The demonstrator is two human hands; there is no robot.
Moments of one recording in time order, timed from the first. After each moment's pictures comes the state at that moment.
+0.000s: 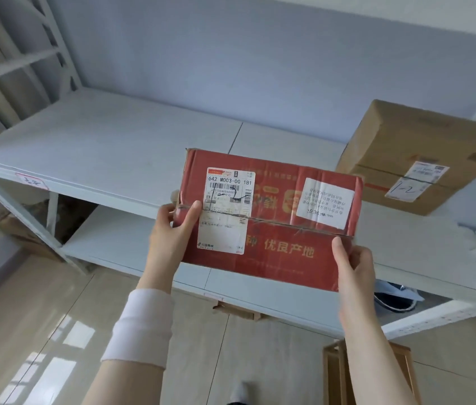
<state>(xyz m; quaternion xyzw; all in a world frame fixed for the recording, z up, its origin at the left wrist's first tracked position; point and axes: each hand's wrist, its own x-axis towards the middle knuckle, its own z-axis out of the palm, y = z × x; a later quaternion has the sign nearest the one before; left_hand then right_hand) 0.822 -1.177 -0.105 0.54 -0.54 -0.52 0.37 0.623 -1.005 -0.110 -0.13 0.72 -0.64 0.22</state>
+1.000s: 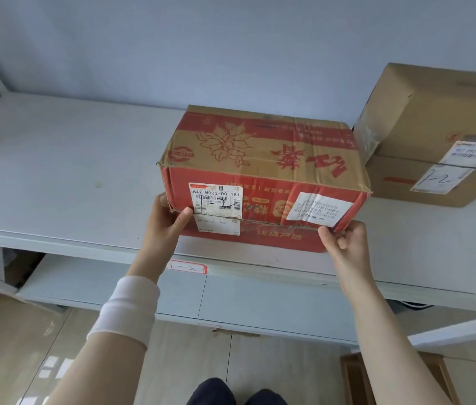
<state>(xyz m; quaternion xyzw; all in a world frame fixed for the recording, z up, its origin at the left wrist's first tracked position) 0.729 -1.316 -0.207 0.33 -0.64 -0.57 0.40 0.515 -1.117 -0.200 -0.28 0.69 -0.64 0.19</state>
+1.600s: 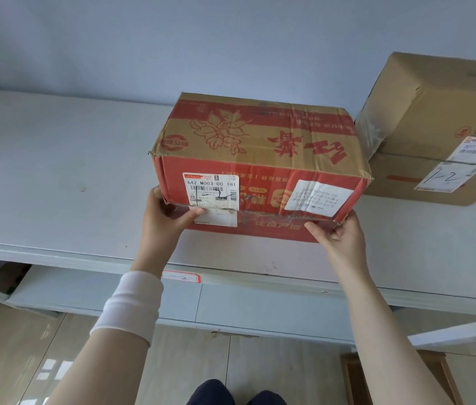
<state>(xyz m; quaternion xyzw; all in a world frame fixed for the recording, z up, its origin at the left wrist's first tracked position) 0.700 -1.334 -0.214 0.37 -0.64 -0.52 0.43 0.490 -1.141 -0.219 -0.25 0.71 -0.63 0.18</state>
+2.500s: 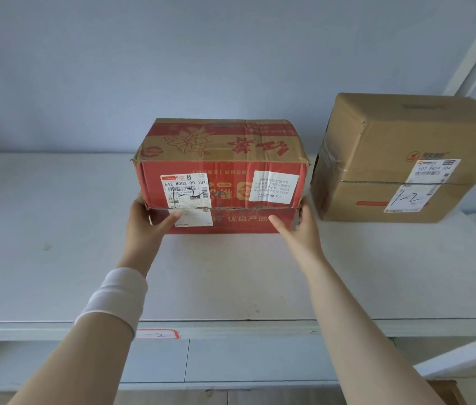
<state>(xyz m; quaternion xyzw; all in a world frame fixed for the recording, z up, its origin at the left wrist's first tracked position) 0.643 -1.395 -0.210 0.35 -0.66 -0.51 0.42 0.446 -1.211 -0.219 -0.24 0.76 -0.58 0.17</state>
